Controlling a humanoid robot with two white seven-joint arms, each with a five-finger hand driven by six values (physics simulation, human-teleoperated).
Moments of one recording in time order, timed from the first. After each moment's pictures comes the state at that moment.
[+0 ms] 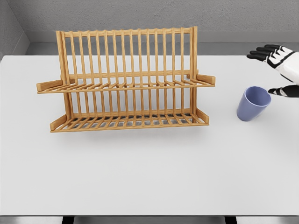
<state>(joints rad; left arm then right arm) -0.02 0.00 -0.14 -0.09 -0.03 0.06 -0.08 -0.27 -1.05 0.28 -1.56 0.29 -0.61 0.05</state>
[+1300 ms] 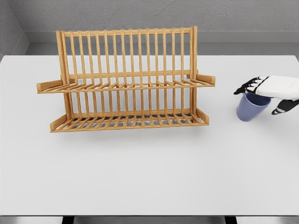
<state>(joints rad) -0.02 0.00 -0.14 -0.09 -0.03 0.06 -0.08 -0.65 -1.03 0.63 -1.39 0.29 -0.61 0.61</state>
